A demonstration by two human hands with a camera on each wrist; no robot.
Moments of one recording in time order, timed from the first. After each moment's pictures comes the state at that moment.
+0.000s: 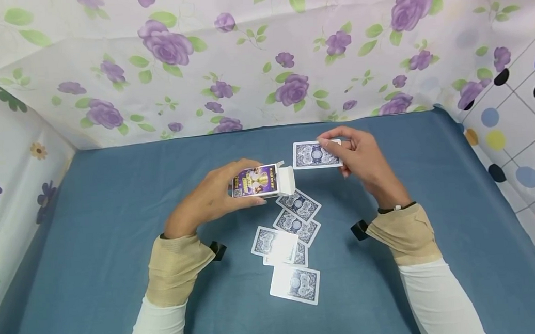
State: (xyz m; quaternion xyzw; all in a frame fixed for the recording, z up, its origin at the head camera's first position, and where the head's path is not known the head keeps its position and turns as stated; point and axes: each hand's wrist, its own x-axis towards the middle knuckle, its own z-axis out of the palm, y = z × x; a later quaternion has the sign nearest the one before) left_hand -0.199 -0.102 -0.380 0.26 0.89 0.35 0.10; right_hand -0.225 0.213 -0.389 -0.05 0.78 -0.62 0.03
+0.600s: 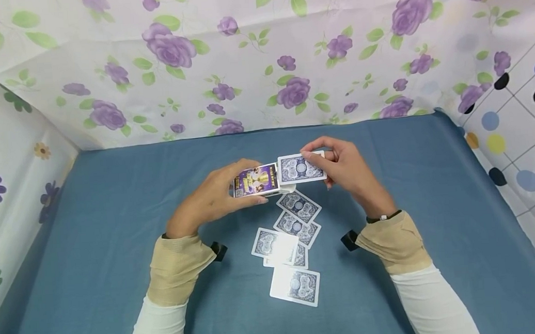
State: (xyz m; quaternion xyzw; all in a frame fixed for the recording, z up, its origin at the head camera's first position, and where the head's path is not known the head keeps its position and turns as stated) left_hand -0.200 -0.103 -0.381 0.25 0.89 0.37 0.10; right_hand -0.213 0.185 -0.388 -0.11 0.78 -0.61 0.05
